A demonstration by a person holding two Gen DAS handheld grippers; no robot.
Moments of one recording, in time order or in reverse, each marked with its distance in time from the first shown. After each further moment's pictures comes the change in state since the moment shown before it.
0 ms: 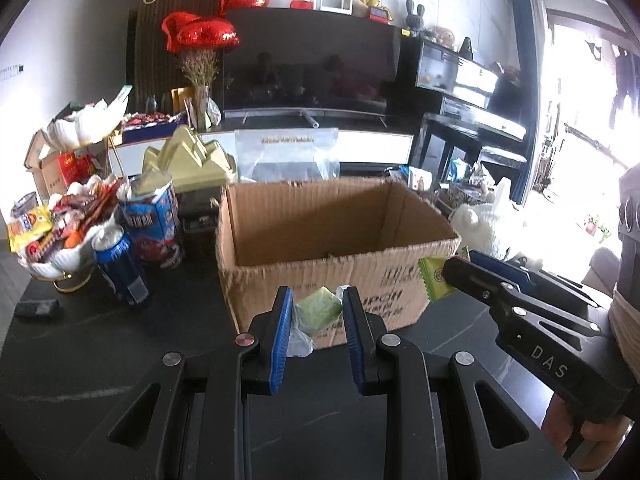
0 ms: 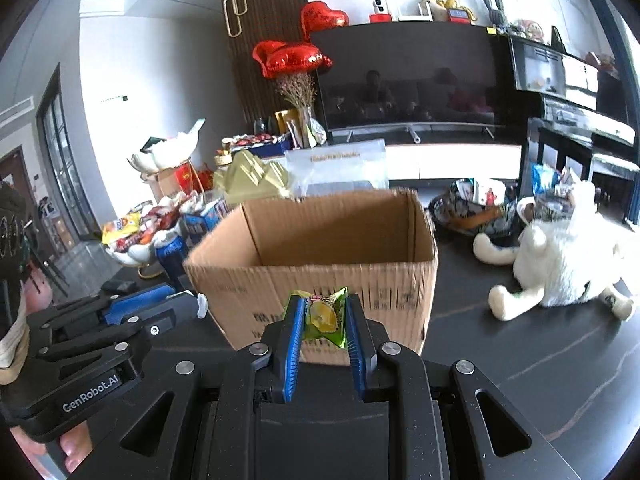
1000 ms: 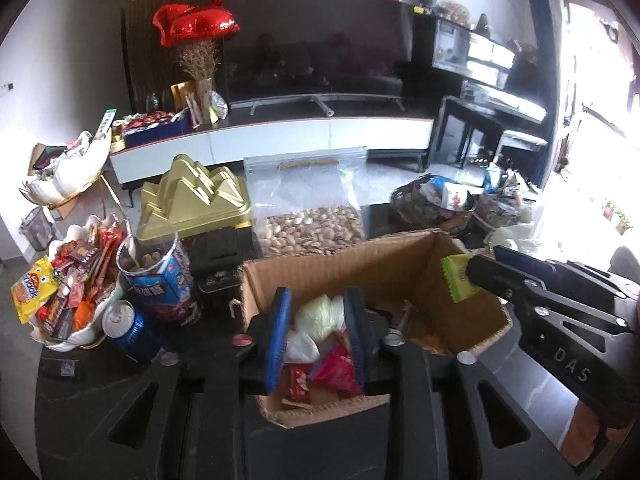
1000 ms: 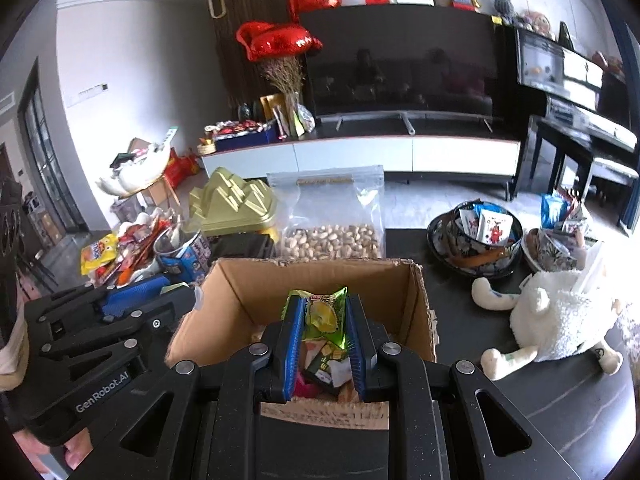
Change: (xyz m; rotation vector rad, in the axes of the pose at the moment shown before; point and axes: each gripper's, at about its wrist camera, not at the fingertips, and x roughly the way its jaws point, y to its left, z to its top) left arm 0.058 0.019 0.100 0.037 0.104 0.085; right arm 0.062 -0.009 0.099 0.015 0.126 -0.057
